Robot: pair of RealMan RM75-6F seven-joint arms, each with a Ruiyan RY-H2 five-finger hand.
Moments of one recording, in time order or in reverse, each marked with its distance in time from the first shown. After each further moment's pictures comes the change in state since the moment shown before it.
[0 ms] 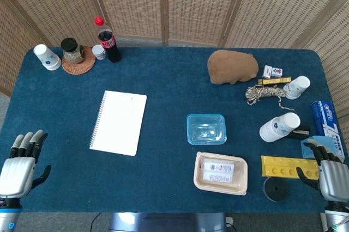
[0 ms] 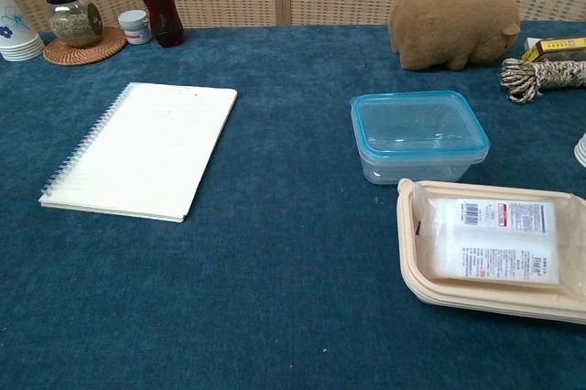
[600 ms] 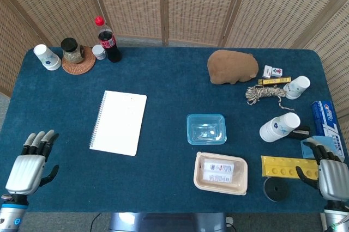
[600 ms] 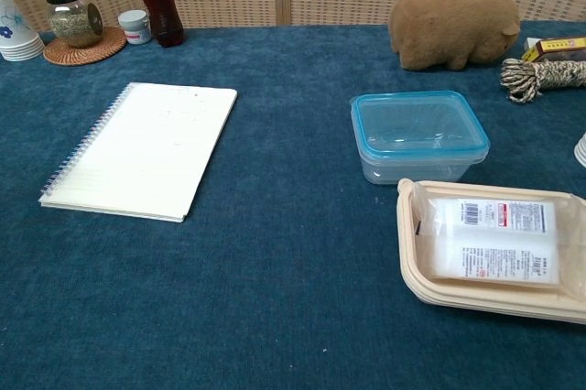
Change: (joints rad) left arm -0.059 0.003 0.001 -0.003 -0.002 -0.102 0.014; right arm -0.006 0.002 -0.001 -0.009 0.004 0.014 -0.007
